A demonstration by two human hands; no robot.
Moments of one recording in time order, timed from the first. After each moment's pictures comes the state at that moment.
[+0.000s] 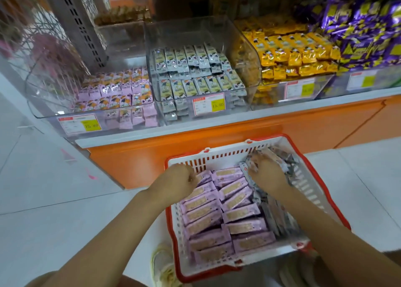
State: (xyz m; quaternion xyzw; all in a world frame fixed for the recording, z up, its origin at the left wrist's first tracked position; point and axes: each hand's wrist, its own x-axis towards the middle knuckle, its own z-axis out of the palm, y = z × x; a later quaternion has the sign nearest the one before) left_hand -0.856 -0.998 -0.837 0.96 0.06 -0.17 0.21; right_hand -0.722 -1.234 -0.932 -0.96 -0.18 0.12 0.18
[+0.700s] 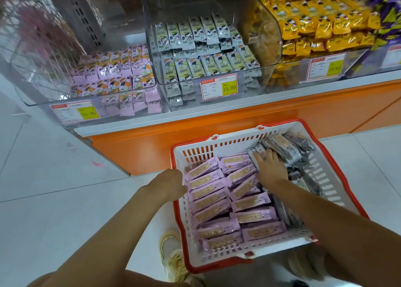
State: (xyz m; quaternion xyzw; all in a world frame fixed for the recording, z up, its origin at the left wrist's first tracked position) left_hand -0.860 -0.965 -0.893 0.93 0.13 -0.33 0.13; right_hand -0.719 -1.227 -1.007 -0.97 -0.19 0.12 -0.09
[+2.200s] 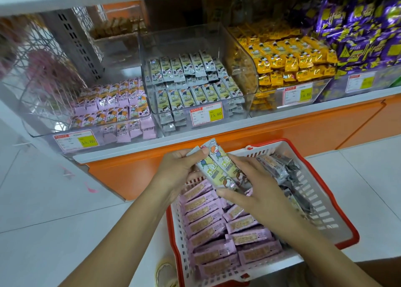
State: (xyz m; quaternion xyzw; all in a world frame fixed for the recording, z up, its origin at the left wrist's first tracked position) left_hand -0.830 -1.014 -0.790 0.58 0.26 -0.03 0.77; right_hand -0.817 -1.206 -0.809 -0.82 -0.26 0.13 0.48
